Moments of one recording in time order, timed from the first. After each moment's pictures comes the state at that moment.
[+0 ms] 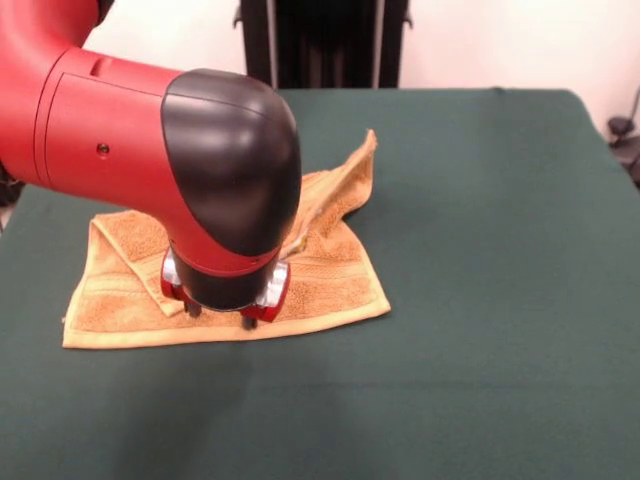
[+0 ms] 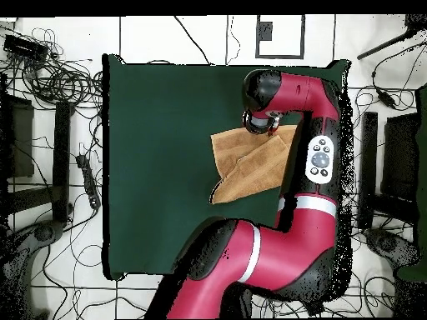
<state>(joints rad) -0.29 0.01 0.12 0.48 -0.36 1.39 1.78</state>
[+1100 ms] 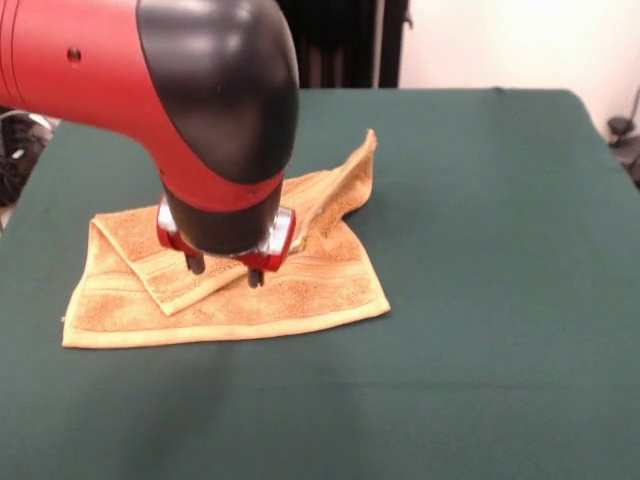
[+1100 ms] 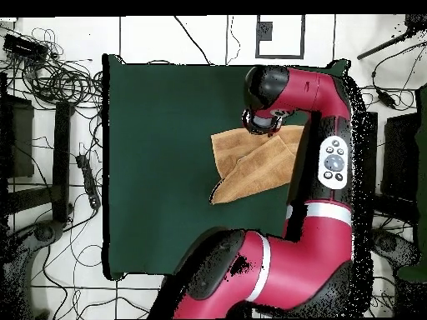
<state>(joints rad) -0.30 -0.14 0.12 0.65 -0.32 1.39 1.78</state>
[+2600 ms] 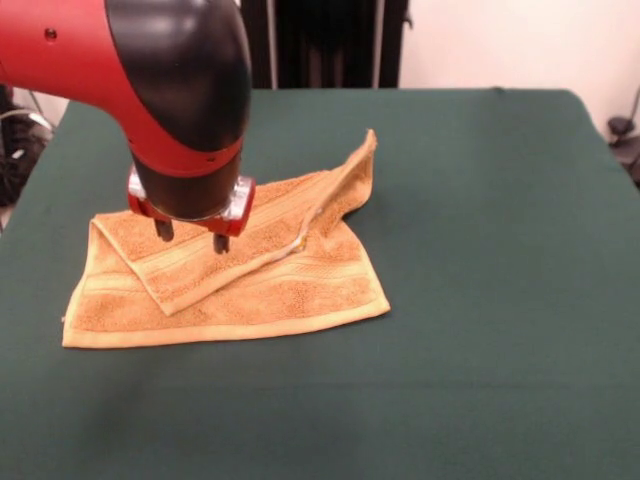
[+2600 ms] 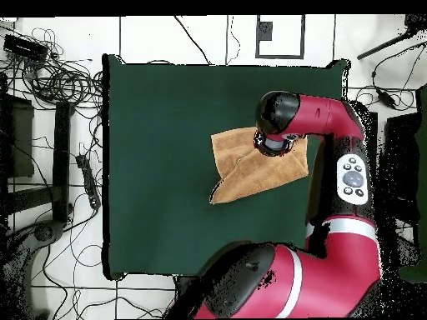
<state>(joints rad) -0.37 -0.23 0.12 0.90 -0.39 1.25 1.78</state>
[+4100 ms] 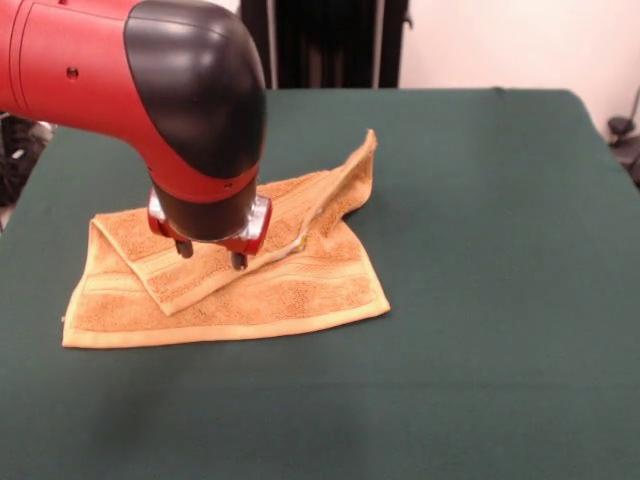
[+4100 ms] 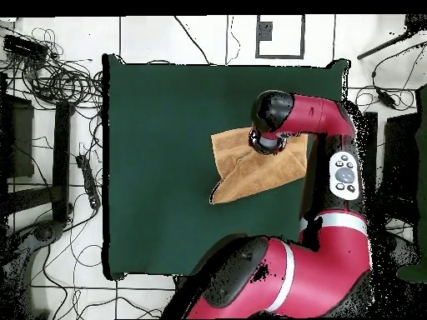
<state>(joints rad) -0.35 -0.18 0.12 0.85 -0.35 1.25 1.78</state>
